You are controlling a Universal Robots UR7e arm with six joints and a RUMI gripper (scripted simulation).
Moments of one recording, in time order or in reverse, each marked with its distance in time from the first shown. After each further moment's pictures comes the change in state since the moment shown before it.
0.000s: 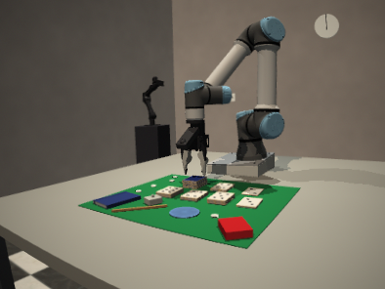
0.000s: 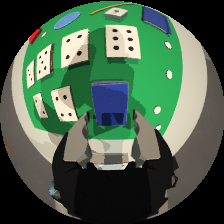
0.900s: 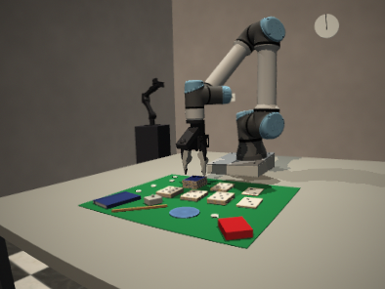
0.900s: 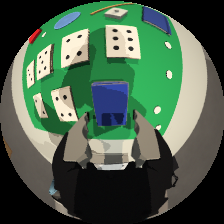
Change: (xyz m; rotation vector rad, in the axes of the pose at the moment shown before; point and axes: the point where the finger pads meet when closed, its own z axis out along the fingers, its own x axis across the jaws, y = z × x) arm 0.000 0.000 0.000 0.000 0.000 0.000
